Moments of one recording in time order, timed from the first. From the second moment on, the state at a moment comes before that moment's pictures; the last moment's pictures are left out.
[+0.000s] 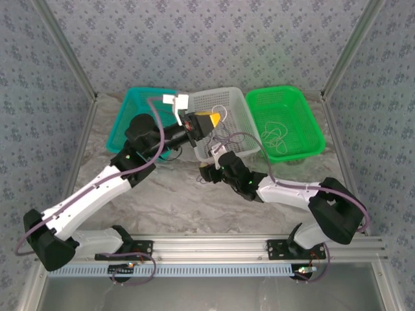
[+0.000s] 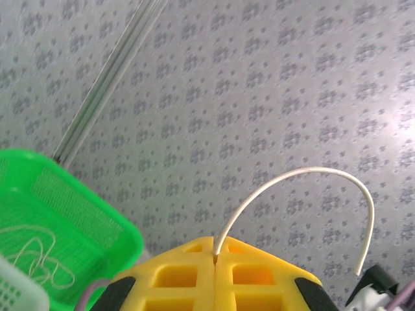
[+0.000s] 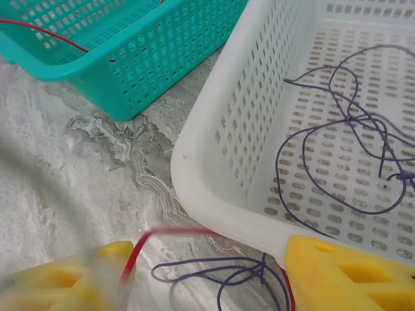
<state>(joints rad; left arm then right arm) -0.80 1.17 1.17 0.21 0.35 -0.71 0.88 1.45 0.70 0.23 0.17 0.25</state>
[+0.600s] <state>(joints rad) -0.72 1.09 1.26 0.18 0.30 -0.64 0.95 1.29 0.38 0.10 0.20 0.43</state>
